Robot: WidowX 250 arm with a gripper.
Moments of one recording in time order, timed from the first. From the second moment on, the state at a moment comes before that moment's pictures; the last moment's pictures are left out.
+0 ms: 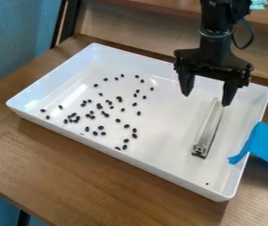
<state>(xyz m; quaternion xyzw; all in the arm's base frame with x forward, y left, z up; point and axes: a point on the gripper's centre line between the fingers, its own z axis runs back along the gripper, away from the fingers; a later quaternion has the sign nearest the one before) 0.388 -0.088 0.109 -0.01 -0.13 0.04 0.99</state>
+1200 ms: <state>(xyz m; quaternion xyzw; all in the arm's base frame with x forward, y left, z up) 0.389 -0.096 0.062 -0.04 -0.14 0.06 0.99</state>
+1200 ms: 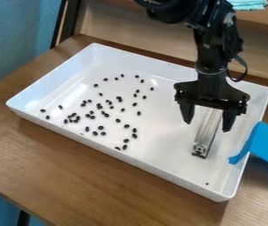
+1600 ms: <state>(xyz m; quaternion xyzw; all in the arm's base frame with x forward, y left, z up) 0.394 -0.094 0.049 -0.03 -0.13 0.07 0.99</state>
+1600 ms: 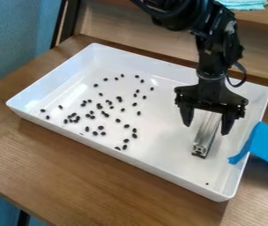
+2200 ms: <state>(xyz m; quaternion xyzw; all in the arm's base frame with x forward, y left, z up) 0.398 -0.061 0.036 -0.02 -0.10 0.09 0.99</state>
